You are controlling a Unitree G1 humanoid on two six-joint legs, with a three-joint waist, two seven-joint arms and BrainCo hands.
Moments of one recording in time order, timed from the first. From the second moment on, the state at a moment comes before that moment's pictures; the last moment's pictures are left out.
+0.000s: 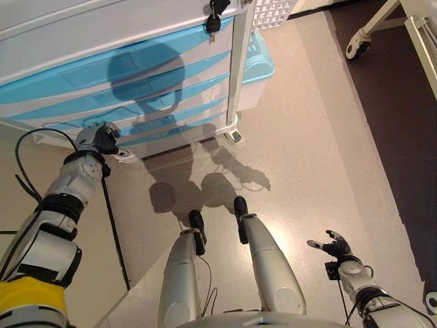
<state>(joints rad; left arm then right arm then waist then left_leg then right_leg) -0.72 0.83 -0.44 0.89 0.22 -0.04 0.19 -0.19 -0.39 0.13 1.15 0.09 -0.14 -0.18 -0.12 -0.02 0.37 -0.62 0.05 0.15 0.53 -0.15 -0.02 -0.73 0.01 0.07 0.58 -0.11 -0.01</state>
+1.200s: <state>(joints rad) 0.04 0.24 -0.11 1.20 -0.07 -0.09 0.08 0.01 -0.26 0.16 1.26 0.00 -0.12 -0.10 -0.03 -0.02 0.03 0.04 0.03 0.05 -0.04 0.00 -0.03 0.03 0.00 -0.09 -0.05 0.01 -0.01</state>
